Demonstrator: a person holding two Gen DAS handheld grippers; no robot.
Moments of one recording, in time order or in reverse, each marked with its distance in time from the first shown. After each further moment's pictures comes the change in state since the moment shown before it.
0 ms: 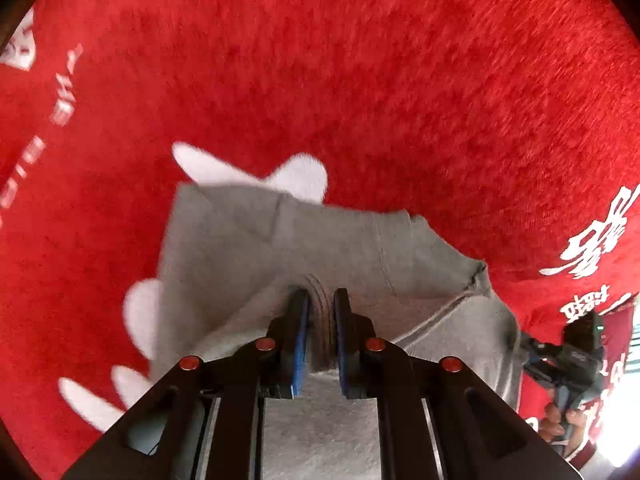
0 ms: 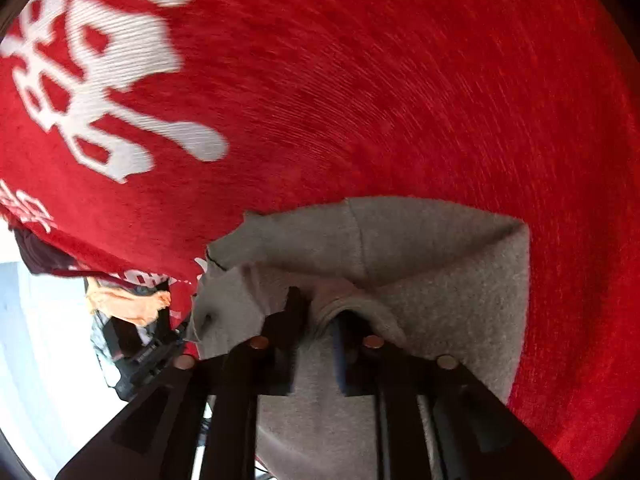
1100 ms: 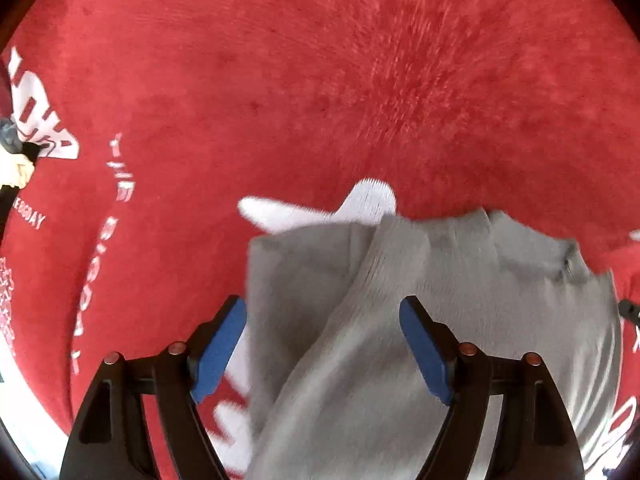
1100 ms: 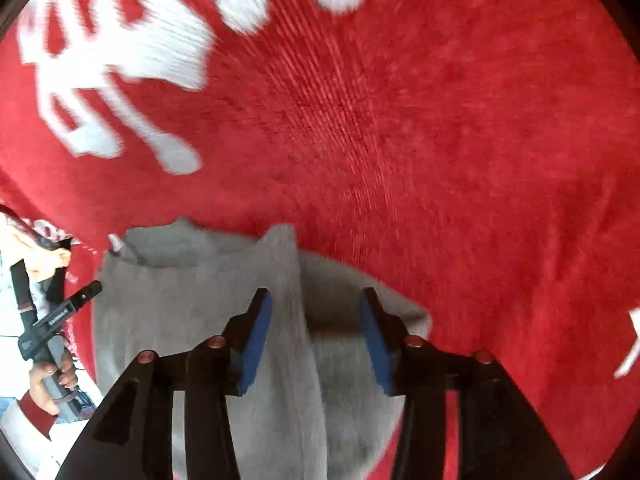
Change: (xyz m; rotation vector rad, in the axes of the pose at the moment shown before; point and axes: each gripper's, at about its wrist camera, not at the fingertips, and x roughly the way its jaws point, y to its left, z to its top) left arm 0.001 -0.018 0.006 0.204 -0.011 0.375; right arm -0.005 0.027 0.009 -0.268 -0.019 -0.365
